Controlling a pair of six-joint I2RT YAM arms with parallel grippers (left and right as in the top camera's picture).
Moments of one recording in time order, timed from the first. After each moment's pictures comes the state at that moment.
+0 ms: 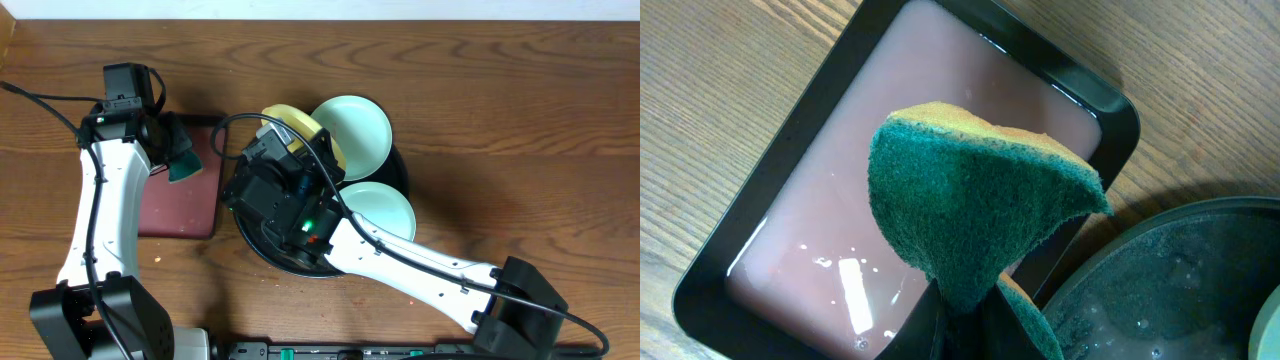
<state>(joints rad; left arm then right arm) 0.16 1.58 1.31 -0.89 -0.06 -0.37 1.09 1.83 1.47 -0.53 1.19 -0.05</state>
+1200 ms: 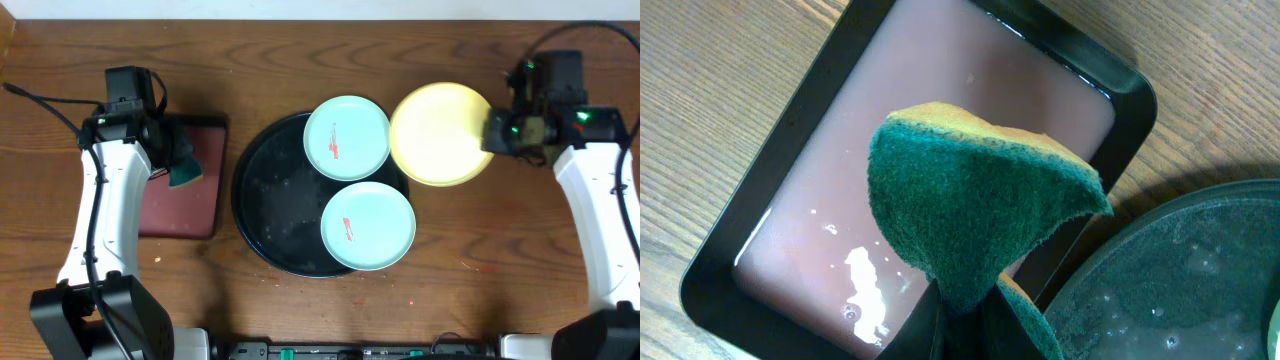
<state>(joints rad) 0.16 1.58 1.30 -0.91 -0.06 -0.36 -0.03 1.54 1.36 -0.96 -0.08 0.16</state>
